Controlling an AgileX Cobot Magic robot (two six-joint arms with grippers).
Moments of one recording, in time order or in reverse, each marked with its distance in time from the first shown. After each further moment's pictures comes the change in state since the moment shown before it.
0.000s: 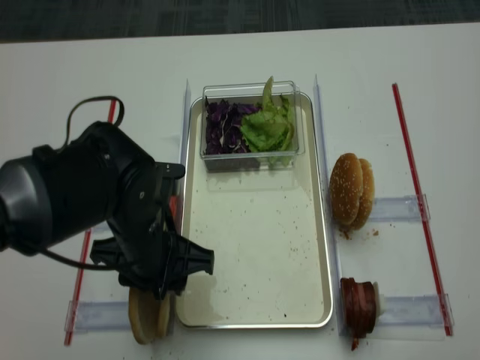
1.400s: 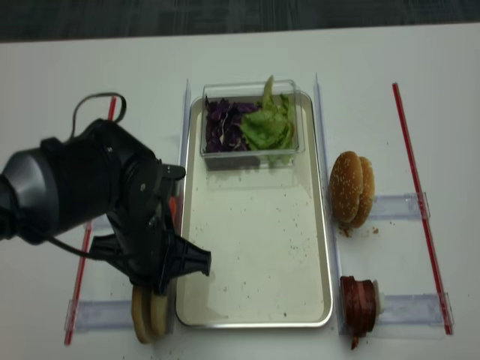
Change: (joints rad) left arm 0.026 0.023 -0.004 -0.018 0.009 0.069; right arm 0.000 0.000 0.000 0.000 0.000 0.000
